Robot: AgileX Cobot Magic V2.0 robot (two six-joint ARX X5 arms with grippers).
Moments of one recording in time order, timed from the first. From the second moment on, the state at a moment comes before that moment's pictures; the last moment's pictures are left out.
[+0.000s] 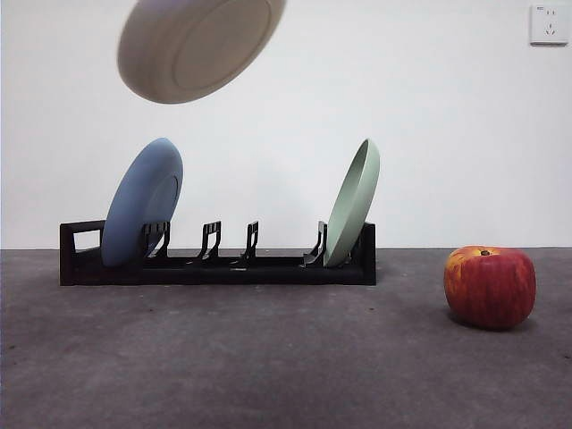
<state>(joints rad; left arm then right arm) -0.72 1.46 1.75 -1.12 0.04 0.35 0.10 0.80 1.06 -1.07 -0.37 -0.08</state>
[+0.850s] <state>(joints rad) -1.12 1.54 1.07 -0.71 -0.39 0.27 0.10 0.80 1.06 -1.05 -0.37 -0.07</state>
